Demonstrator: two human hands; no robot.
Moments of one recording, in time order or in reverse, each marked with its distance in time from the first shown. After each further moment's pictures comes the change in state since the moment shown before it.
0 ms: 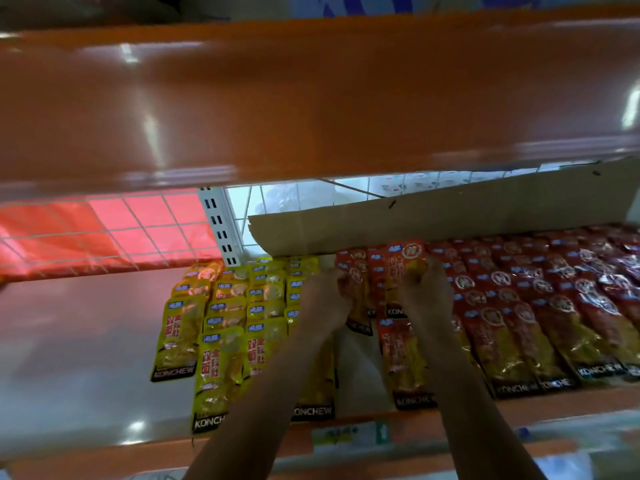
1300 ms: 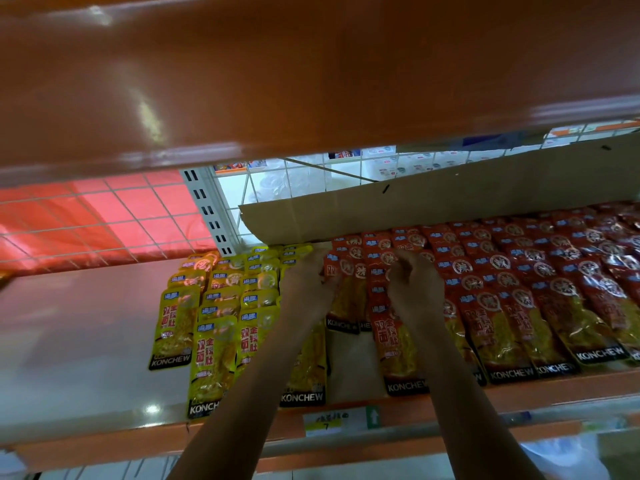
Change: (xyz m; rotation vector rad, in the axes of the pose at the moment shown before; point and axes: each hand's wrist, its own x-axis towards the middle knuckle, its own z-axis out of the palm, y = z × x) left_hand -0.007 -0.004 -0.002 -0.113 0.092 -0.022; right_hand -0.009 0.012 -0.004 0.013 -0.123 -0.161
